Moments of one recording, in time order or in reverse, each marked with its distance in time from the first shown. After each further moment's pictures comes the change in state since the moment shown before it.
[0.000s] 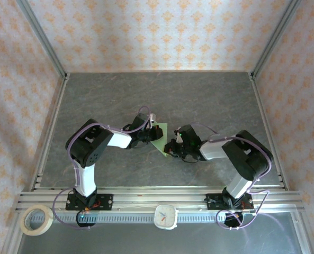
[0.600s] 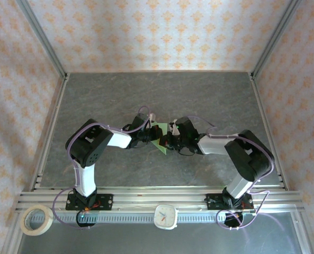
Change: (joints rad) left arm 0.000 0.000 0.000 0.000 -0.001 0.000; right arm 0.000 0.013 0.156 -0.085 -0.040 -0.017
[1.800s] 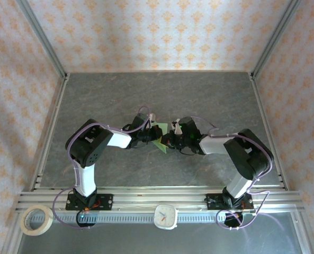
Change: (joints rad) left arm 0.002 -0.001 0.000 -0.003 0.000 0.002; right arm -0.039 0.002 -0.043 0.089 -0.035 0.031
